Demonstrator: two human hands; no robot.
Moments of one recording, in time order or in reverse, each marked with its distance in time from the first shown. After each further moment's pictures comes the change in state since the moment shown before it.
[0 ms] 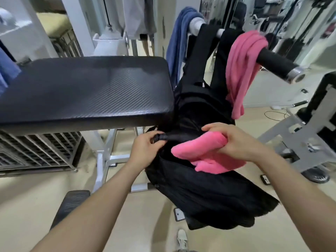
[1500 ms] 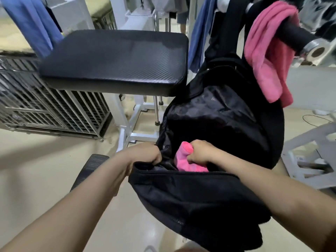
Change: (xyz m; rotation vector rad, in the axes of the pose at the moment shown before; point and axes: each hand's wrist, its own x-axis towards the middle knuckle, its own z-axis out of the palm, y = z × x) left_hand -0.117 0.083 -0.008 0.326 -0.433 -0.709; right_hand 0.012 0.017 0.121 -0.329 -0.409 0.256
